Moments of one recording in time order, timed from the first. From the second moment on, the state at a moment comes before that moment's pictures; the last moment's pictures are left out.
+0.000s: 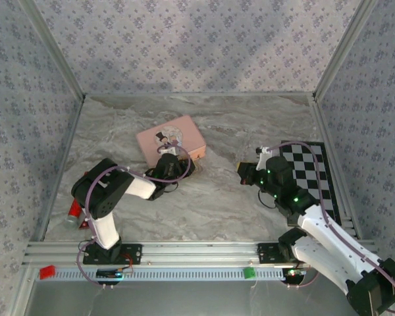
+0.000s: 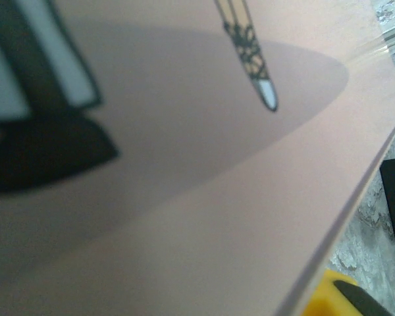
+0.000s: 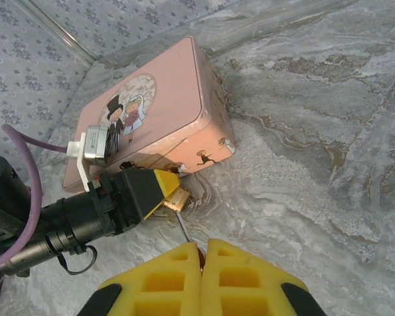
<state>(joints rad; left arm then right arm) -0.69 1.80 0.62 0.66 0.01 -0.94 0.53 0.78 0.53 -0.18 -0.09 0.56</state>
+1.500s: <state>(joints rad) -0.61 1.50 0.56 0.32 0.21 -1.01 0.71 1.38 0.36 0.55 -0.29 1.04</state>
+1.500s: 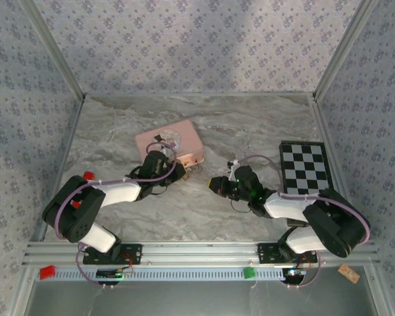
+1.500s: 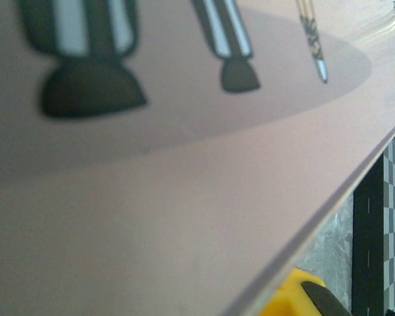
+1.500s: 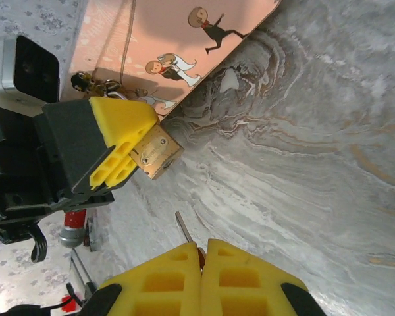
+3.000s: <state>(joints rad) -0.55 1.48 0.49 0.41 0.24 -1.09 0.76 1.93 0.43 1.29 -0.35 1.52</state>
